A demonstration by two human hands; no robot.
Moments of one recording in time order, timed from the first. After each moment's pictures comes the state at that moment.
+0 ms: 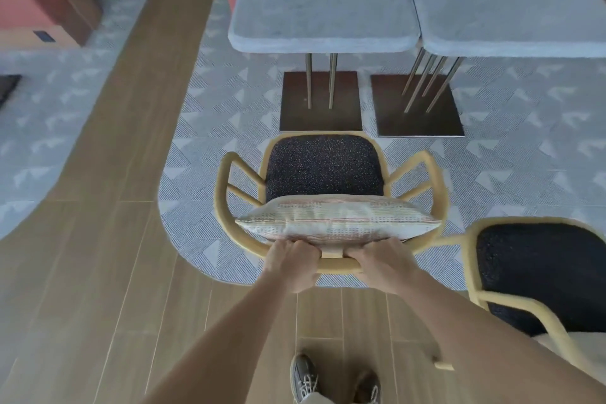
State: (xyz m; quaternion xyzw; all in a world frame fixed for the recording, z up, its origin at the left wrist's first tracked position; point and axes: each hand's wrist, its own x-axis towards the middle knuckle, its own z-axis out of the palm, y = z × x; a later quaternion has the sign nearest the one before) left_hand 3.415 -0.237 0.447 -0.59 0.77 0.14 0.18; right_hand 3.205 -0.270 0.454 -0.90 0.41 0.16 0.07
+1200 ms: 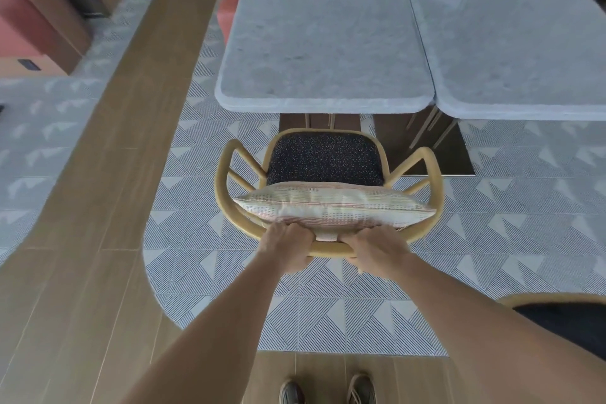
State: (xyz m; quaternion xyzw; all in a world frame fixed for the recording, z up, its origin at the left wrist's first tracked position) left_hand 3.464 -0.488 0.447 -0.58 0.79 0.11 0.18; right_hand 3.249 -0.514 0.452 -0.90 0.40 0.15 0.07
